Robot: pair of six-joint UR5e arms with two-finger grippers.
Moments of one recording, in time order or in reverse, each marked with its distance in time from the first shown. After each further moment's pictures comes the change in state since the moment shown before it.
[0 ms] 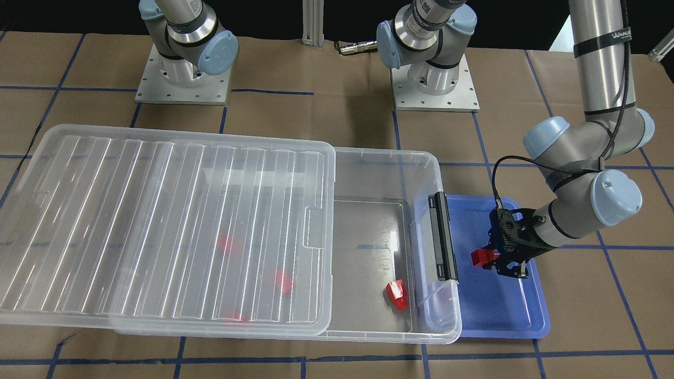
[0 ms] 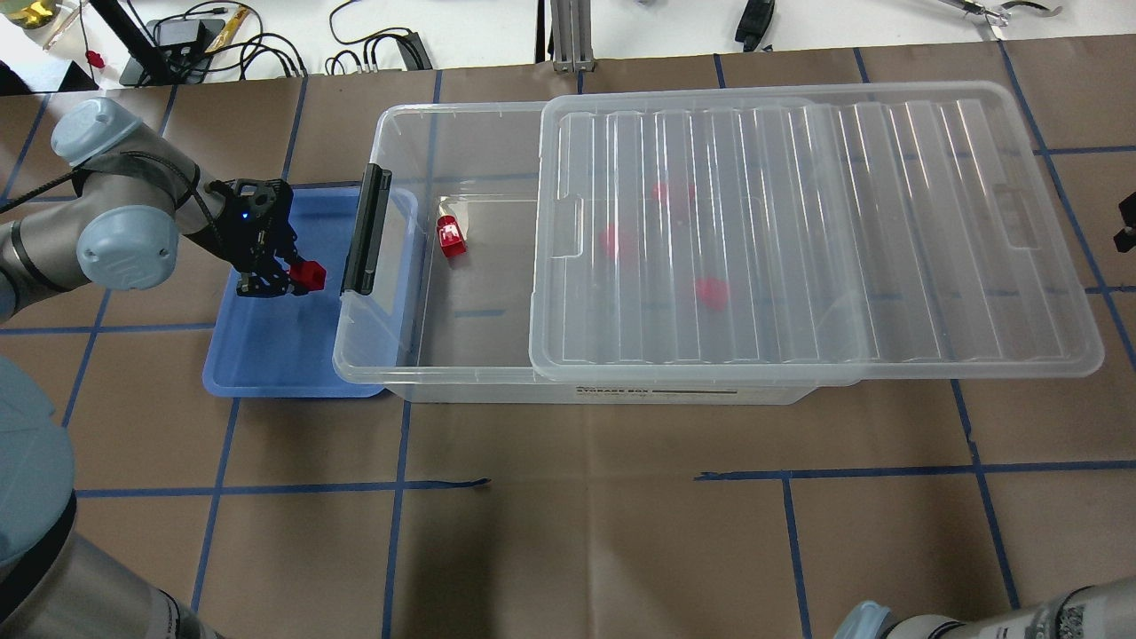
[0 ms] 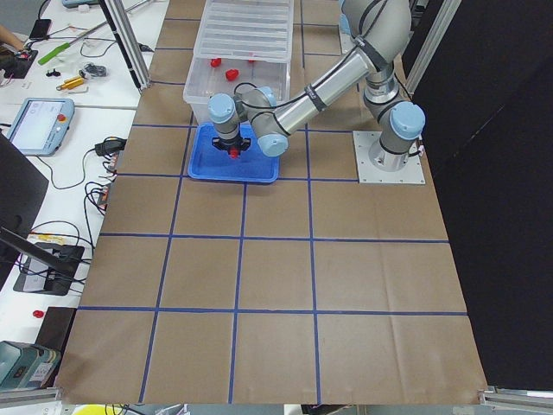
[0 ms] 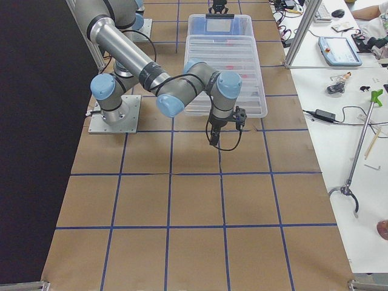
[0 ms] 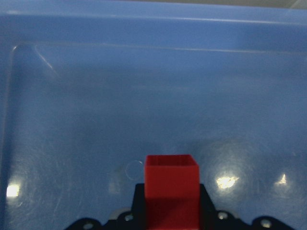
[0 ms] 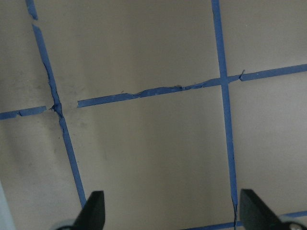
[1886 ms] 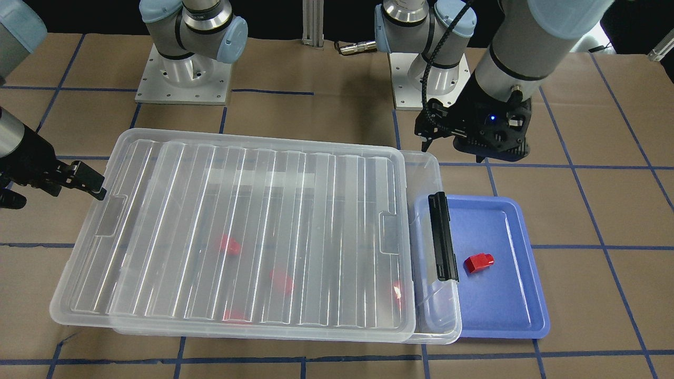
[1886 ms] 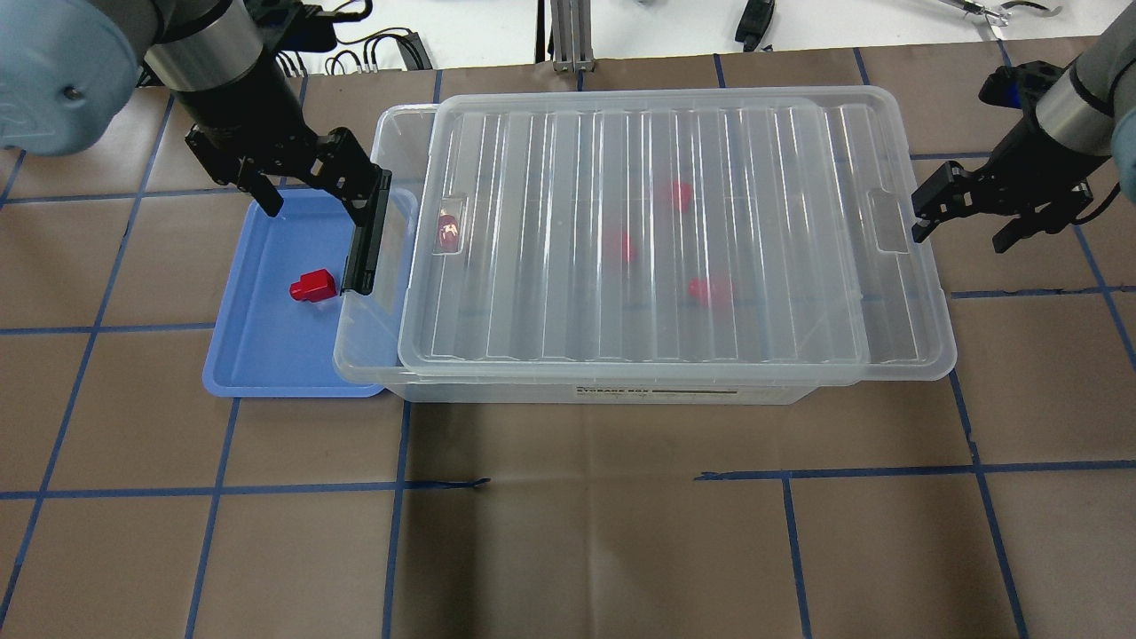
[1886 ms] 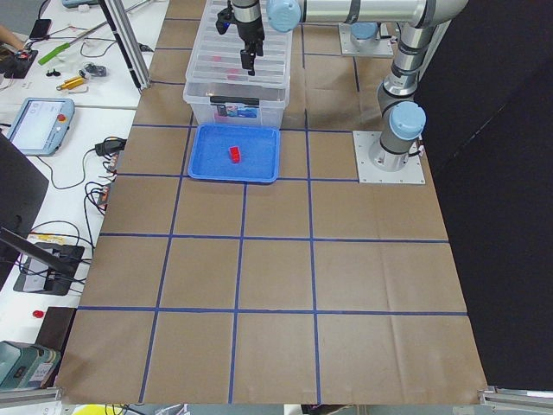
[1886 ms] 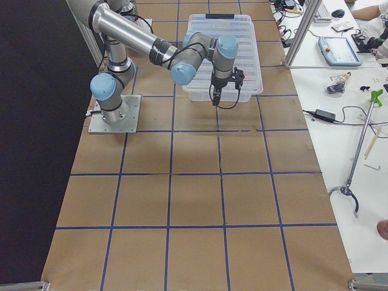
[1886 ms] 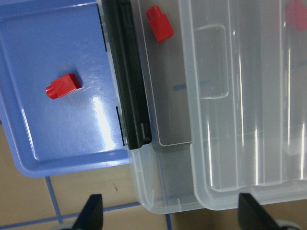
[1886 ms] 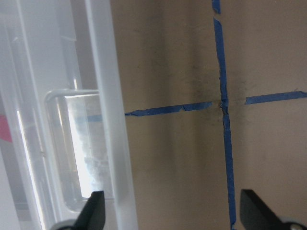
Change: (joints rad) left arm -0.380 0.359 0.325 -0.631 0.195 -1.880; right arm 0.313 -0.109 0.116 -0.001 0.121 0.282
